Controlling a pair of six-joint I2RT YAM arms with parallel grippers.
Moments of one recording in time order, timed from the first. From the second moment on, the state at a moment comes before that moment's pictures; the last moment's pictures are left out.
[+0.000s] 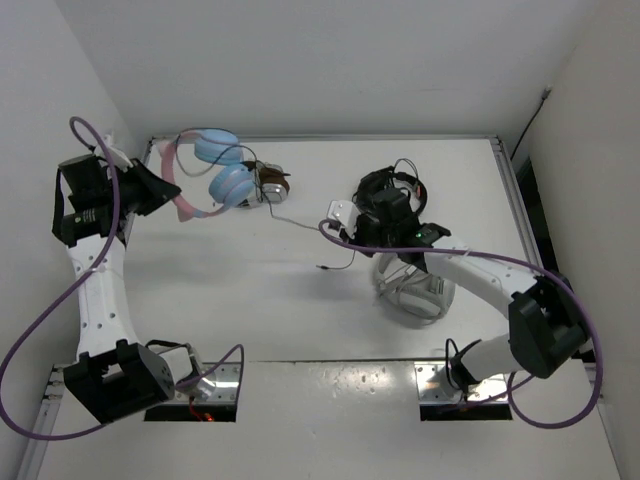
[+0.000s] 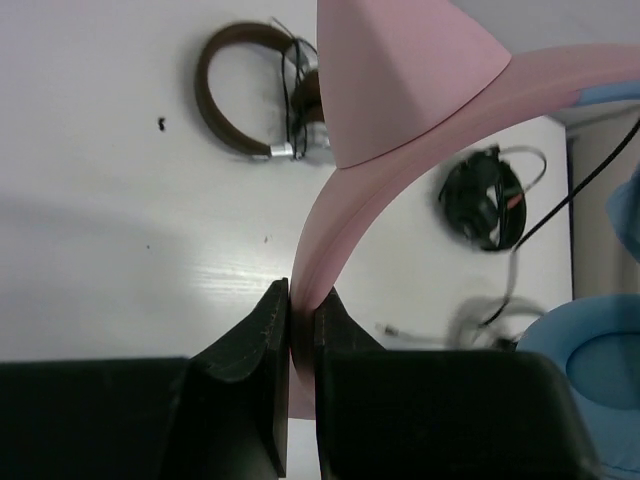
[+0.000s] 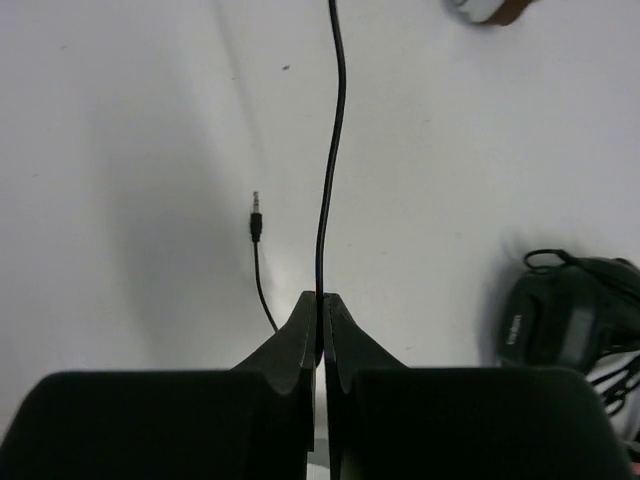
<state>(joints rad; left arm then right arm) 0.39 1.15 1.22 -0.61 0.59 -0.34 0.56 1.44 0.90 -0.12 -0.38 -0.62</state>
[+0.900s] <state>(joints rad) 0.46 1.14 1.19 -0.44 0.20 -0.73 0.92 1.33 0.89 -0.38 -0.50 -0.53</state>
